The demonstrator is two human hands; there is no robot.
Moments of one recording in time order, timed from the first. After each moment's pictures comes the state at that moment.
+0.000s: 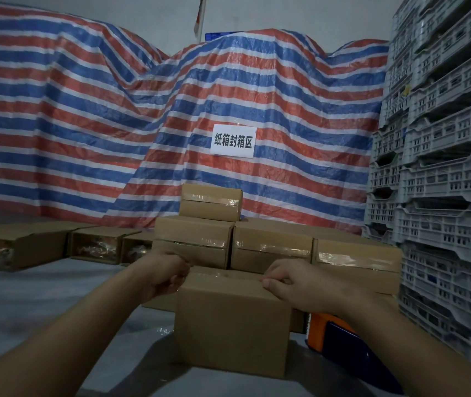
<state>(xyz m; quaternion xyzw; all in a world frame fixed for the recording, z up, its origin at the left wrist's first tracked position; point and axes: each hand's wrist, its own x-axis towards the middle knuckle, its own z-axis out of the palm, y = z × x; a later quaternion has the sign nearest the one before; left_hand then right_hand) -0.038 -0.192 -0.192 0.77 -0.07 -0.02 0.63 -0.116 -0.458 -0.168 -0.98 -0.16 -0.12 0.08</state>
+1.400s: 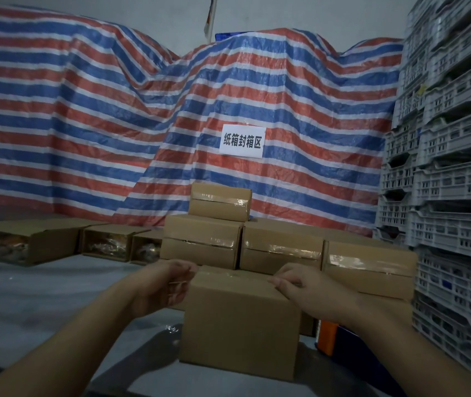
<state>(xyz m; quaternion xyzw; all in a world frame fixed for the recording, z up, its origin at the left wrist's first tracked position) -0.040 -0.174 -0.216 0.64 -0.12 -0.11 0.75 -0.104 -0.464 -0.185 -0.96 -0.16 -0.14 0.18</state>
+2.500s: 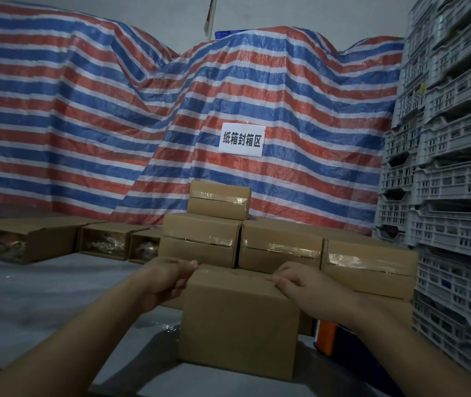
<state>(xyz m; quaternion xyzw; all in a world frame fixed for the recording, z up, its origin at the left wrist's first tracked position) -0.031 -0.187 -0.215 0.69 -0.12 -0.06 0.71 -0.100 -0.467 -0.187 -0.96 -0.16 -0.14 0.18</state>
